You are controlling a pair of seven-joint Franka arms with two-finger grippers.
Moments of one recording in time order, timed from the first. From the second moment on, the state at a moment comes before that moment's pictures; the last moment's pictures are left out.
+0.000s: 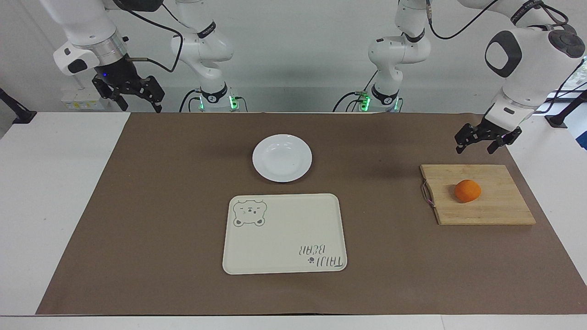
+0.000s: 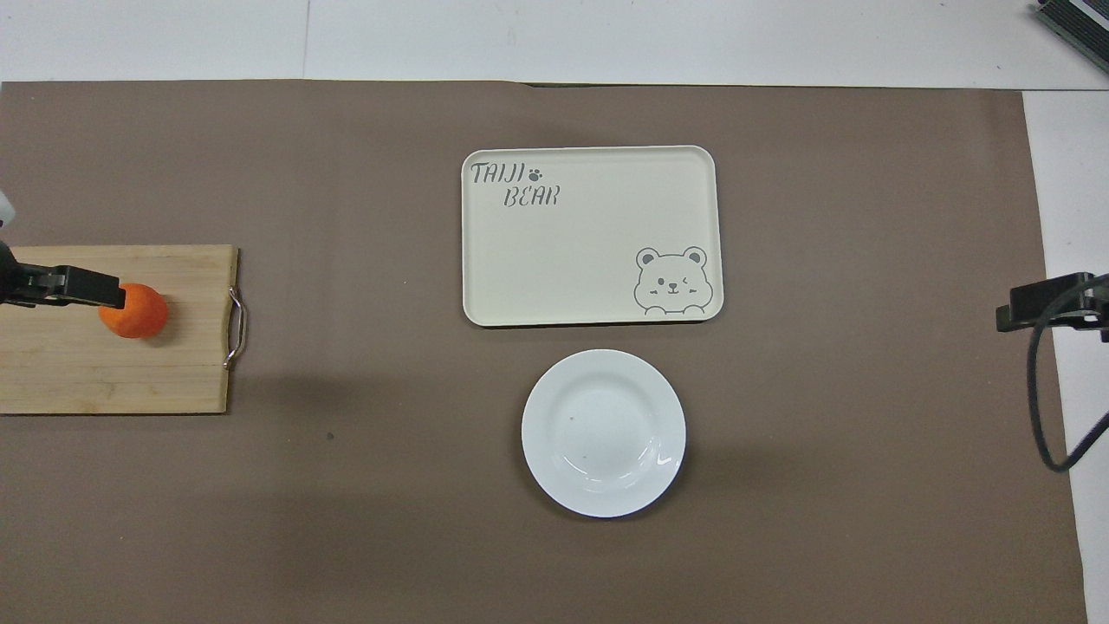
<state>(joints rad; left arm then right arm) 0.03 -0.01 0.06 -1.84 -0.01 1.85 0.18 -0.04 -0.07 -0.03 -1.59 0.02 1.48 0.05</state>
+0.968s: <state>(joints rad) 0.14 0.14 0.06 -2.06 -0.01 2.20 0.33 -0.04 -0.07 -0.03 -1.59 0.02 1.48 0.05</state>
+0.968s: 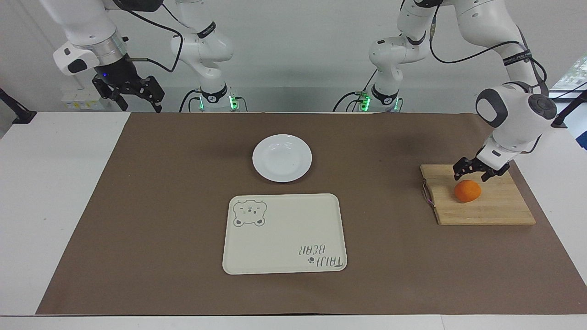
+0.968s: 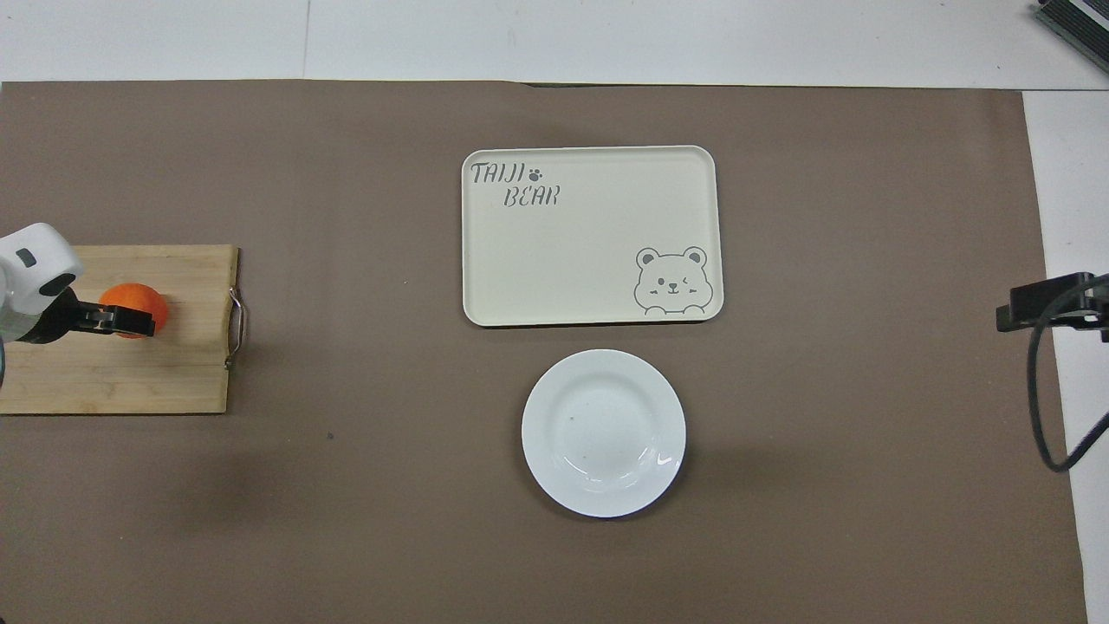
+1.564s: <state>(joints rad) 0.14 0.21 0.05 -2.09 -0.01 2.32 0.33 -0.04 -0.07 -0.03 -1.59 0.02 1.48 0.05</state>
